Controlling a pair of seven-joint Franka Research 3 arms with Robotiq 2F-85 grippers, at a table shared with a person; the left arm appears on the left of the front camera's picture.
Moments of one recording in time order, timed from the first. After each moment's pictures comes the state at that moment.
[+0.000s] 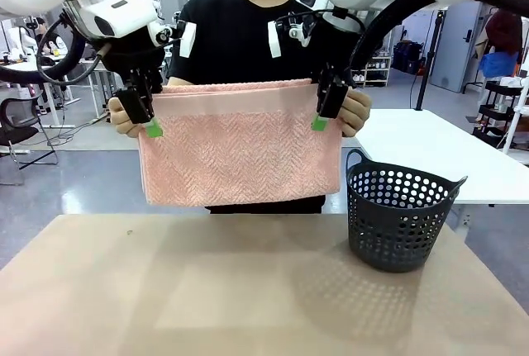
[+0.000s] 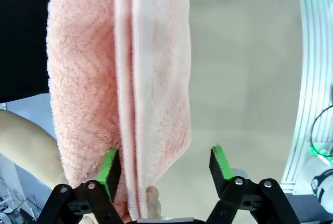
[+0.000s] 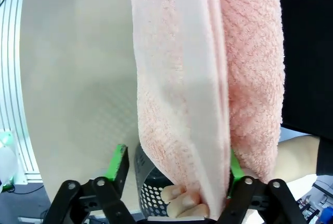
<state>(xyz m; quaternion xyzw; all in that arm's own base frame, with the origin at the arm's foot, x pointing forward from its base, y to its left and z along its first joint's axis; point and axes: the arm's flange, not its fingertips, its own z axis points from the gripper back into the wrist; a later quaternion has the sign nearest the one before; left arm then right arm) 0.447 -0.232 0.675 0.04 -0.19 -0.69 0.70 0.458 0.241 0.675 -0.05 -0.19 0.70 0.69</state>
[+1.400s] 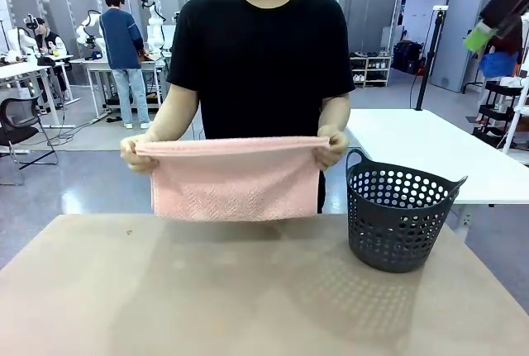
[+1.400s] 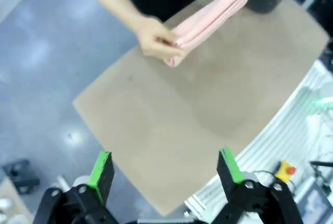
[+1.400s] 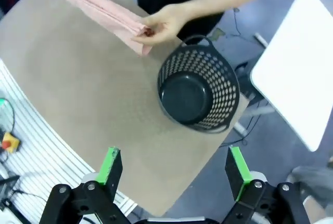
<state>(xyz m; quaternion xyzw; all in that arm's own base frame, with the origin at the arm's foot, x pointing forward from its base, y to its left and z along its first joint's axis) 0.327 0.016 0.800 -0.05 -0.28 -0.33 0.90 0.355 0.005 0.784 0.03 -0.29 0.33 0.90</state>
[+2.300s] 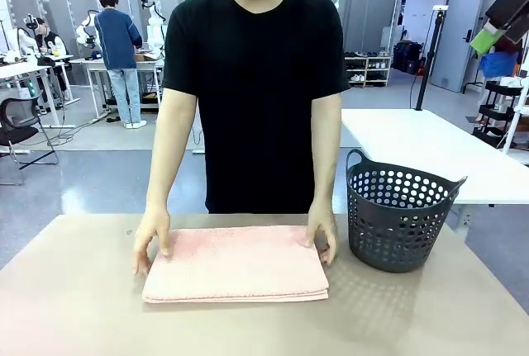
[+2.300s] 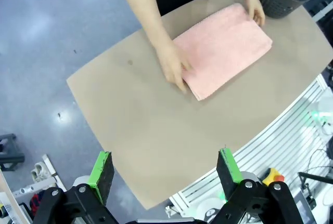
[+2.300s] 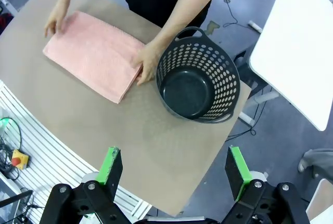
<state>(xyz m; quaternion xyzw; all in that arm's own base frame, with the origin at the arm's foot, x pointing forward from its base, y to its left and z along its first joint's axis) 0.333 0.013 0.785 -0.06 -0.26 -0.28 0.92 0.343 0.003 0.782 0.04 -0.29 0.28 0.91</state>
